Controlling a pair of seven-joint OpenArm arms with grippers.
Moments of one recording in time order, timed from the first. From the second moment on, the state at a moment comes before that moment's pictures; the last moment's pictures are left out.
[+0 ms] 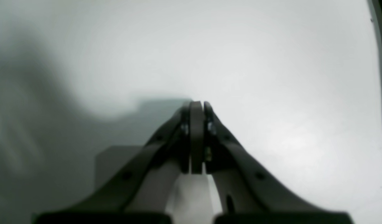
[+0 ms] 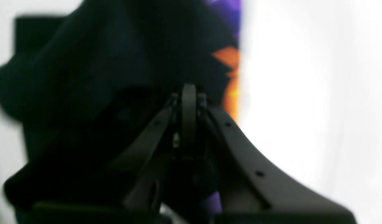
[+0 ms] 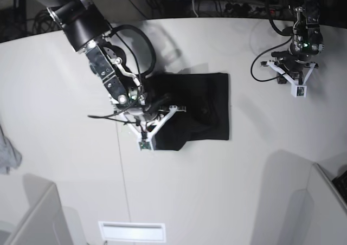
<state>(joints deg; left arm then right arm) 20.3 -22.1 -14.3 92.2 -23.4 -8.1 39.1 12.5 7.5 -34.6 89.7 21.9 -25.9 -54.9</state>
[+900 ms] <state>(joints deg) 21.6 -22.0 -19.1 94.7 -23.2 -7.6 39.7 16.3 0.4 -45.6 95.1 21.8 -26.0 -56.8</state>
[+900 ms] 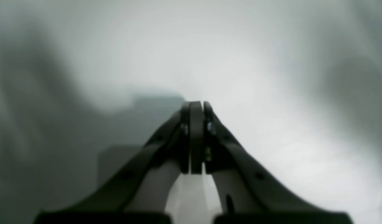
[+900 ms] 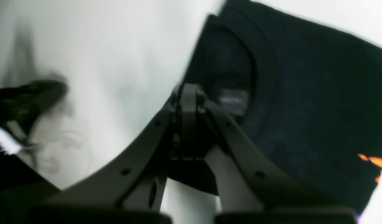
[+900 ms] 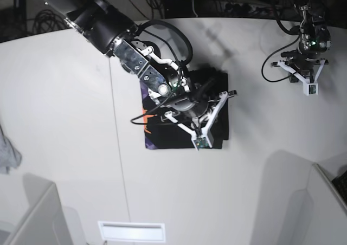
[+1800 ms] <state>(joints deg) 14.0 -13.5 -11.3 97.6 -41.9 -14.7 39.9 -7.7 14.7 -17.1 109.9 21.6 -22.4 -52.2</state>
